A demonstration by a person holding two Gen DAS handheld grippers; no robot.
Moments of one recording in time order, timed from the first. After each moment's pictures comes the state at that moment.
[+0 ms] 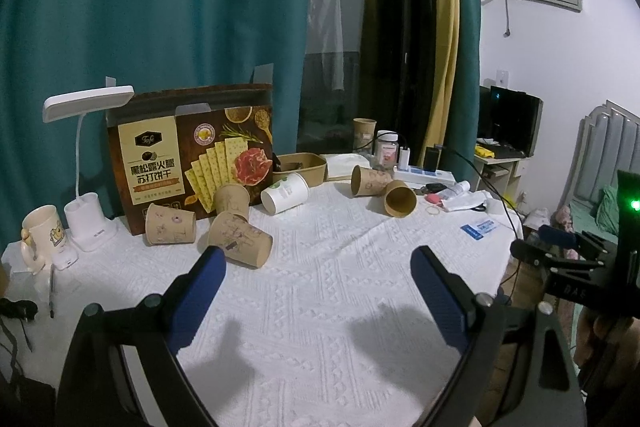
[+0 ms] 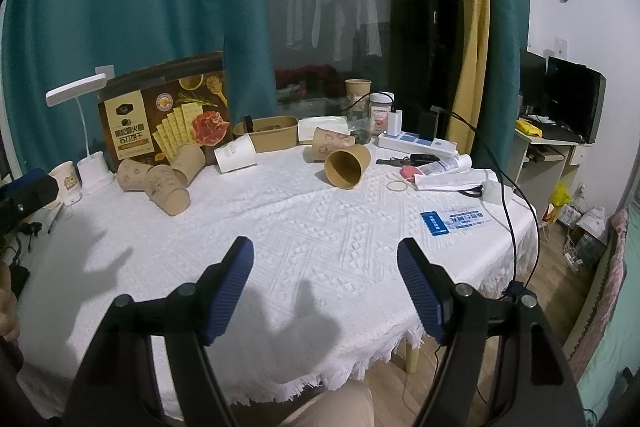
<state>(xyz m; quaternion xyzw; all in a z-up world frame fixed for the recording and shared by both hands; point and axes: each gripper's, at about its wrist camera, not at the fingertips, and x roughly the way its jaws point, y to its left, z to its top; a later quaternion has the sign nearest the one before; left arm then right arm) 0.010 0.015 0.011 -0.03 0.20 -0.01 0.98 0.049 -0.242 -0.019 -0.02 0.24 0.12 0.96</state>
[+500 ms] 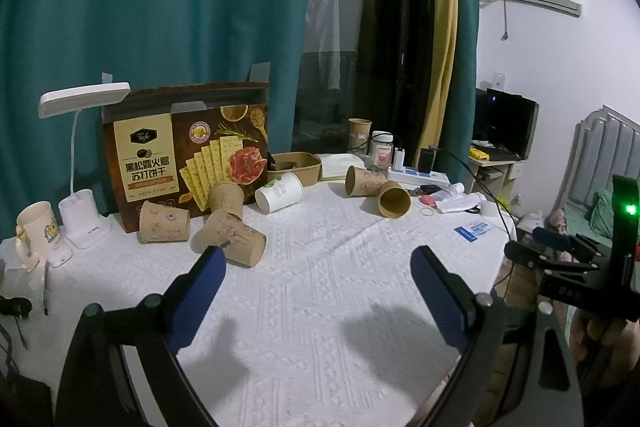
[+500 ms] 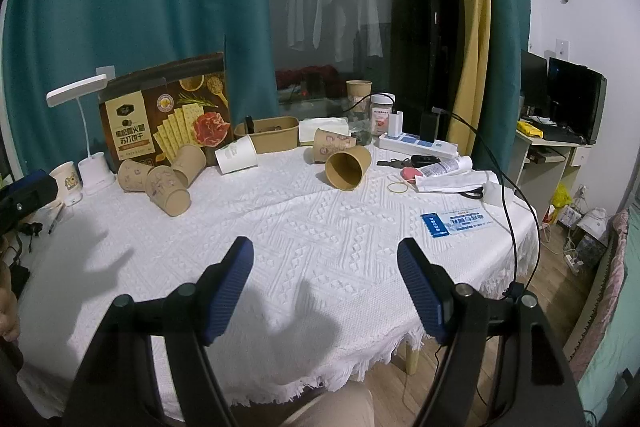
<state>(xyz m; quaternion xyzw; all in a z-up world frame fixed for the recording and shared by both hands) 0.010 0.014 0.011 -0.04 0.21 -0.02 0.98 0.049 -0.242 -0.019 -0.02 0.24 0.12 0.96</state>
